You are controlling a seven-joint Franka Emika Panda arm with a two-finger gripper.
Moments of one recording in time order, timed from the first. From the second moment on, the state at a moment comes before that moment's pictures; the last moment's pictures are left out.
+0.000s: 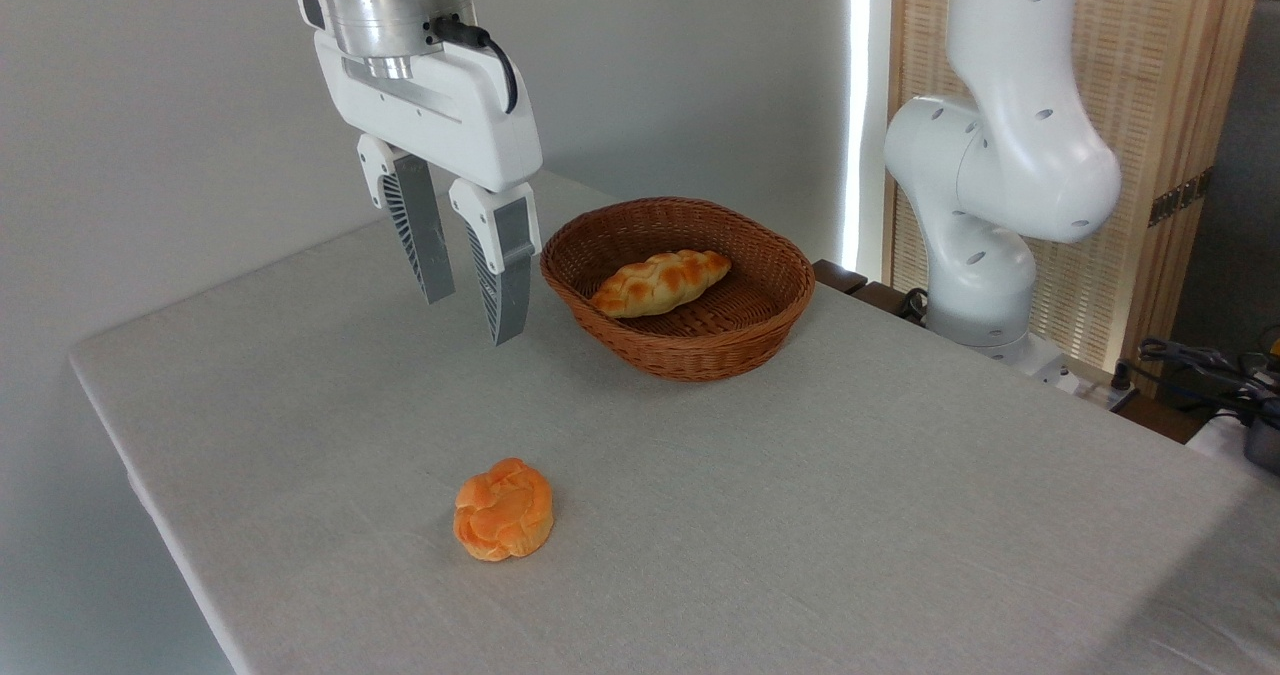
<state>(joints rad) -0.10 0.01 -0.02 -1.62 -0.04 1.67 0.60</state>
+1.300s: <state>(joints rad) -0.10 0.01 -0.03 -1.99 -0.02 2.12 0.60</state>
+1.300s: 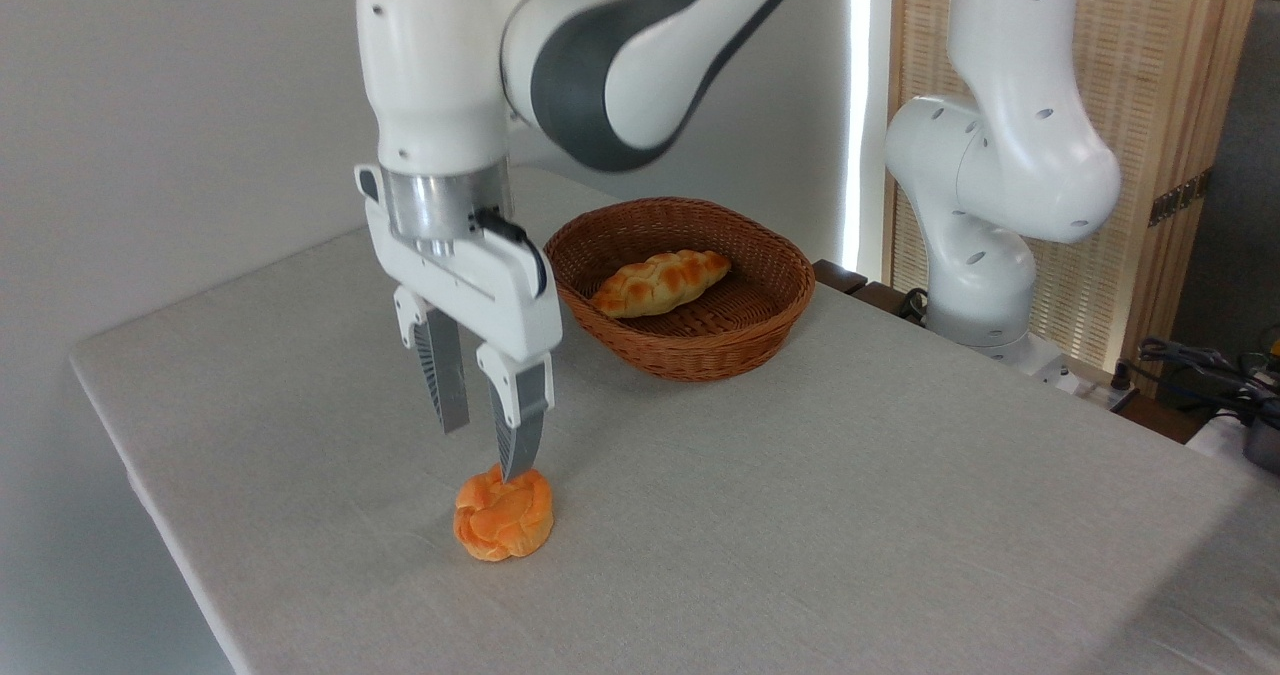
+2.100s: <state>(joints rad) -0.11 0.05 -0.06 -2.08 0.09 2.25 0.60</state>
